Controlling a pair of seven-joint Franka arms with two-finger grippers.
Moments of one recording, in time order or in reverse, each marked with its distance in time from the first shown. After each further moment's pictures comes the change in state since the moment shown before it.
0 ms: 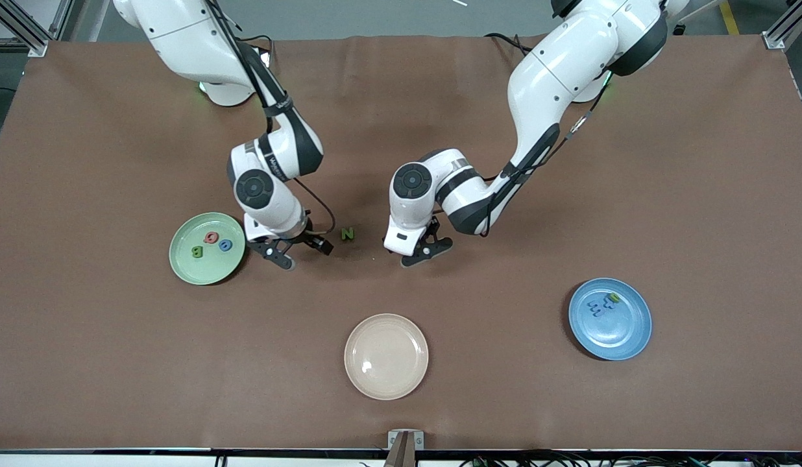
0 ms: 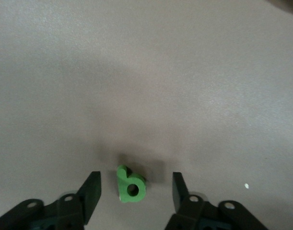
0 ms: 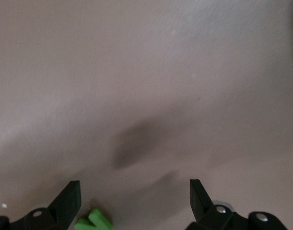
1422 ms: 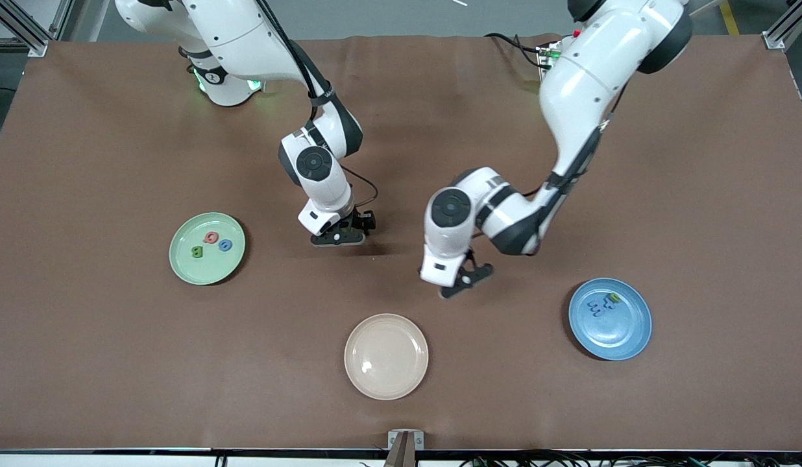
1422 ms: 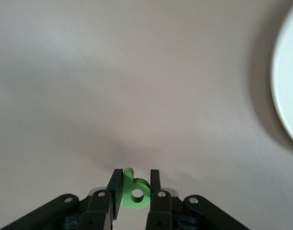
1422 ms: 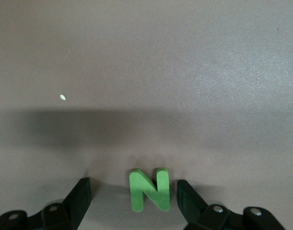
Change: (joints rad) left arm 0.151 -0.081 0.040 0.047 0.008 -0.124 0.141; right arm 0.174 0.091 -0.013 -0.003 -0.006 0.196 -0.393
